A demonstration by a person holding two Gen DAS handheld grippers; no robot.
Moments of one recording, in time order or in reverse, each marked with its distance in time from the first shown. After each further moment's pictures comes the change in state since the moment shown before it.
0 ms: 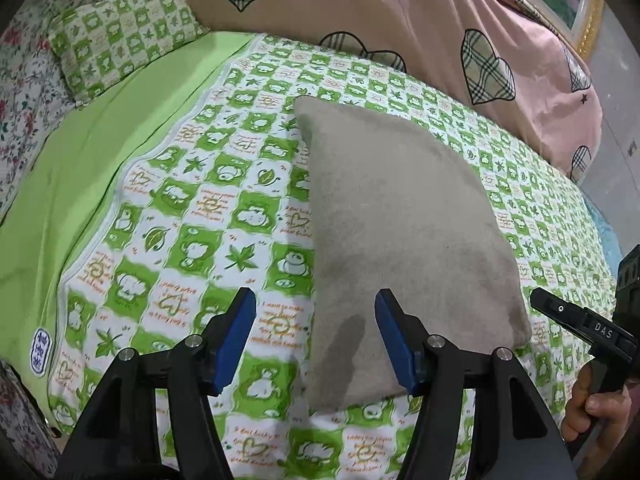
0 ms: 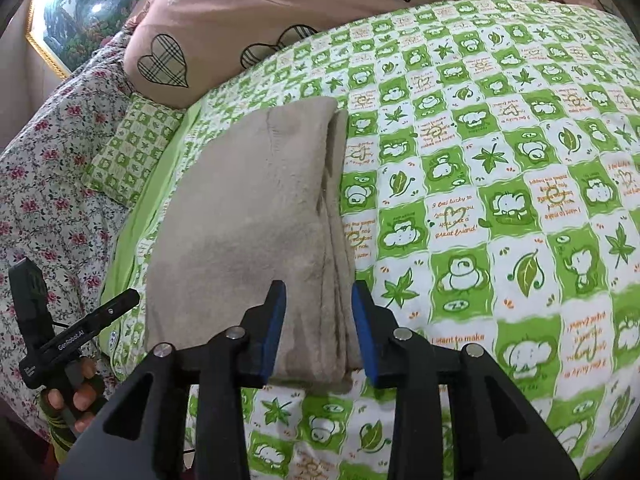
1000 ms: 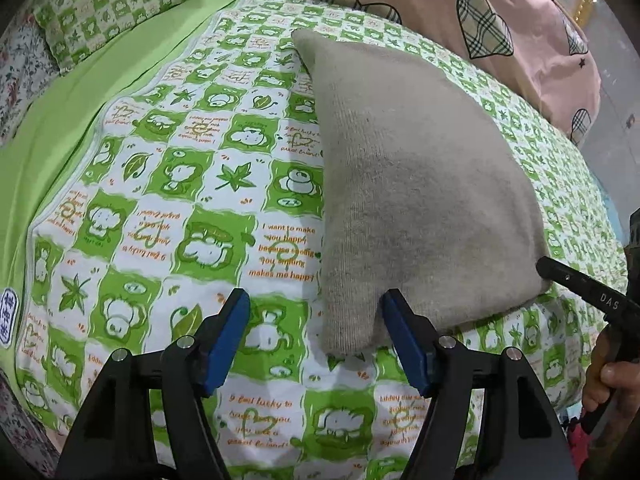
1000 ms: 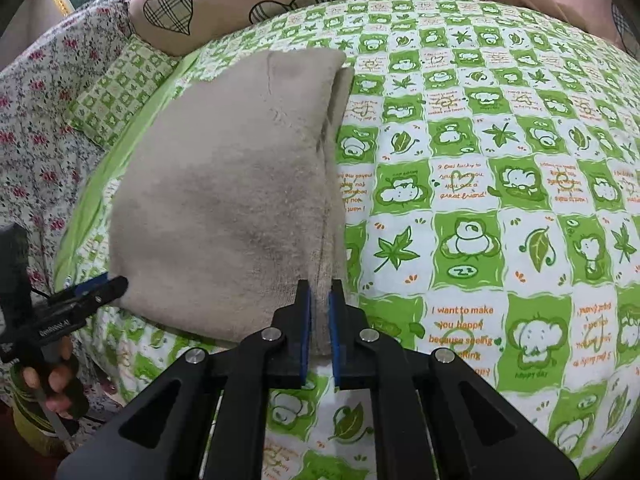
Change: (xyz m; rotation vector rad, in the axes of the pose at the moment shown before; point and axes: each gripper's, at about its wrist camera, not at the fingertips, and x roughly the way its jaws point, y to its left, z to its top) left arm 0.032 0.009 -0.040 0.045 0.110 -0.025; right arm 0.017 0.011 -0.026 -0.143 0.078 -0.114
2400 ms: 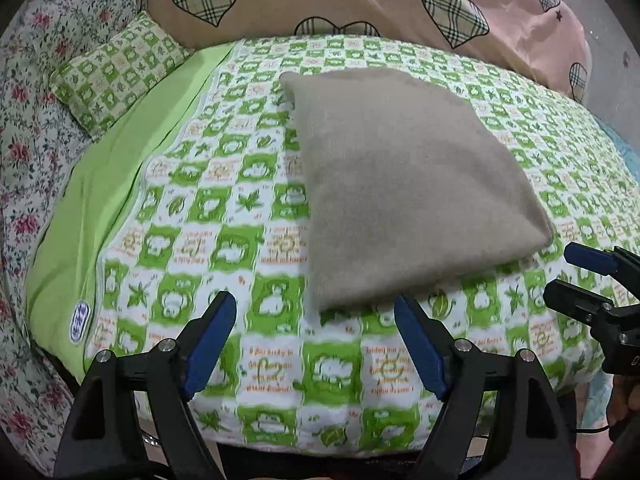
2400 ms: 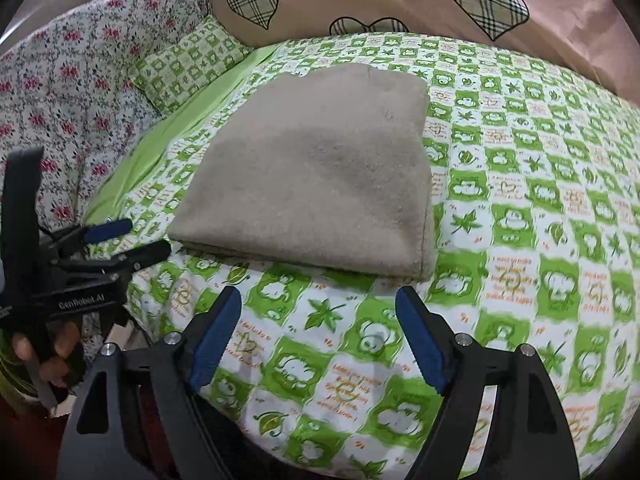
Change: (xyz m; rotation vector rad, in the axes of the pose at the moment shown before) left arm -0.047 -0.043 -0.022 0.172 -0.094 0.193; right arm -0.033 0.065 -0.042 -0.216 -0.061 0.023
